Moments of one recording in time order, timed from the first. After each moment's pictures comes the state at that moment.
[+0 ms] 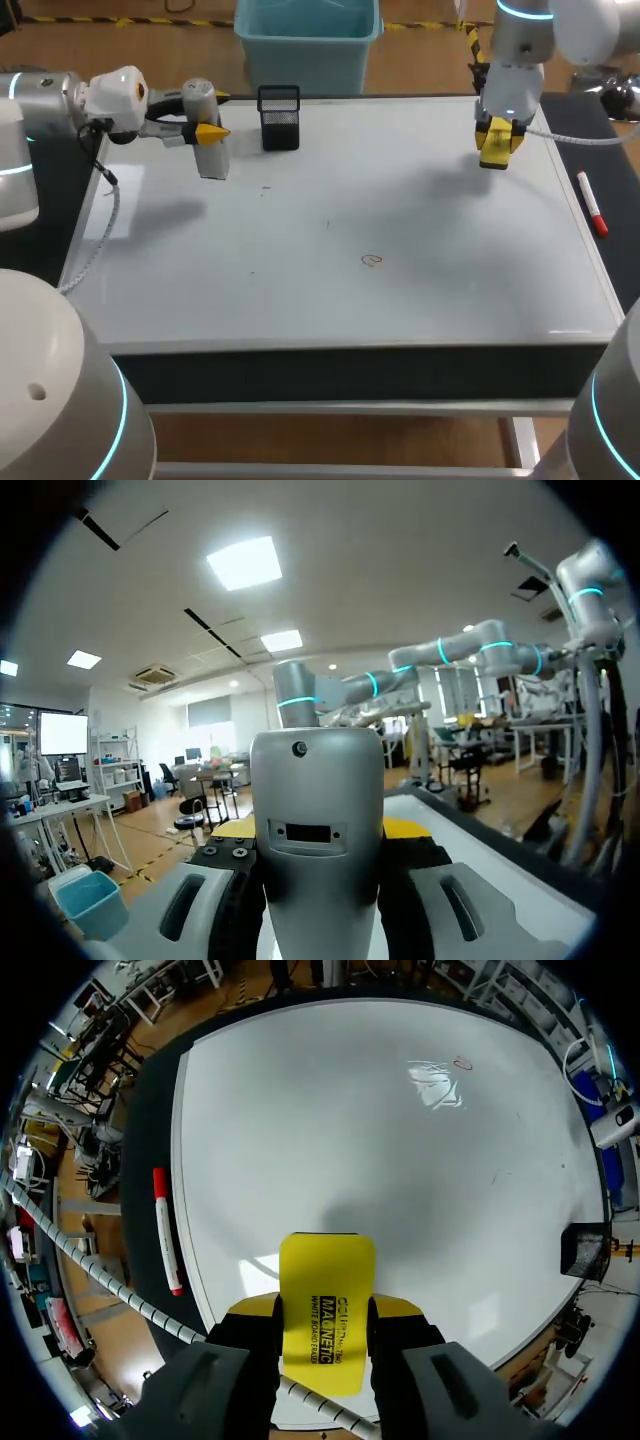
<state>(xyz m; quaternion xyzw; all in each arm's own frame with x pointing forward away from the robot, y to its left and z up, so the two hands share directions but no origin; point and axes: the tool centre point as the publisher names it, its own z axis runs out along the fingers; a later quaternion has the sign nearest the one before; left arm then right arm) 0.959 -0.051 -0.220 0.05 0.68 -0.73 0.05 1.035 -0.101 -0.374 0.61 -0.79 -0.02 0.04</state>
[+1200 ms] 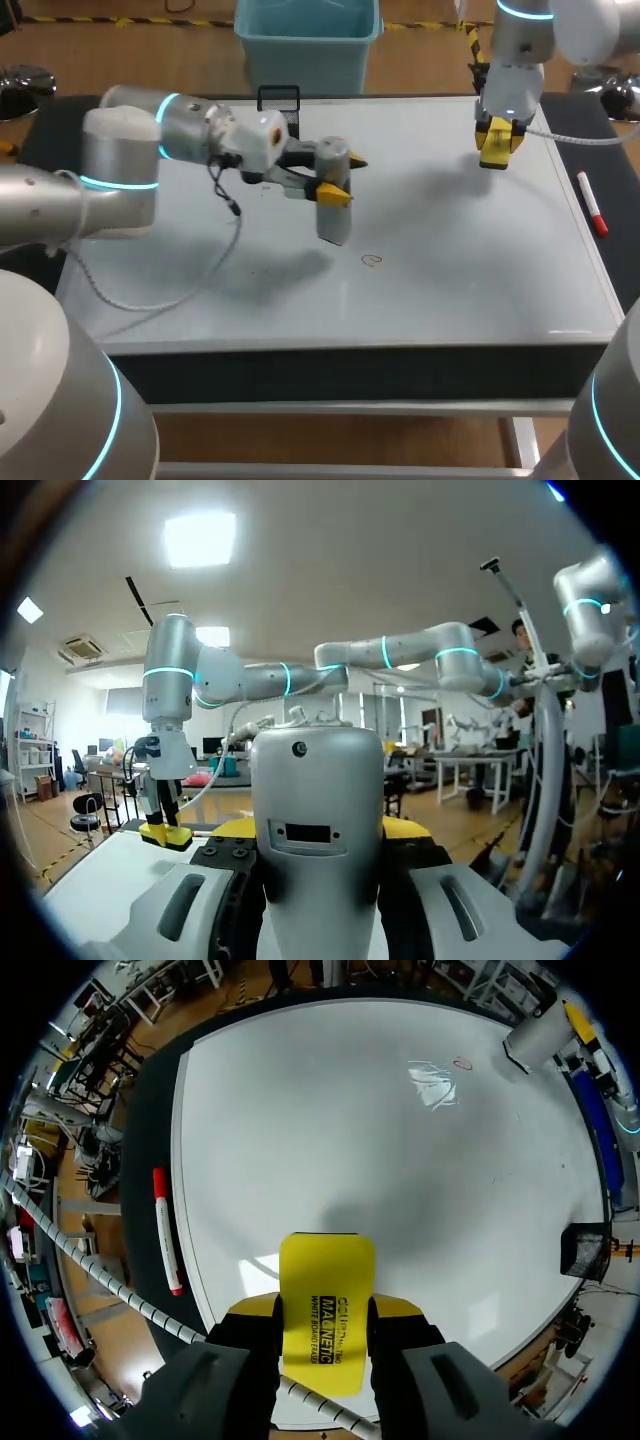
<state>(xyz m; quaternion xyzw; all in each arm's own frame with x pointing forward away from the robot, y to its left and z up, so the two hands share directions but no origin) 0.838 -0.250 -0.240 0.14 0.65 -0.73 -0.14 1.035 -0.101 -0.374 0.61 -0.79 -0.02 0.04</state>
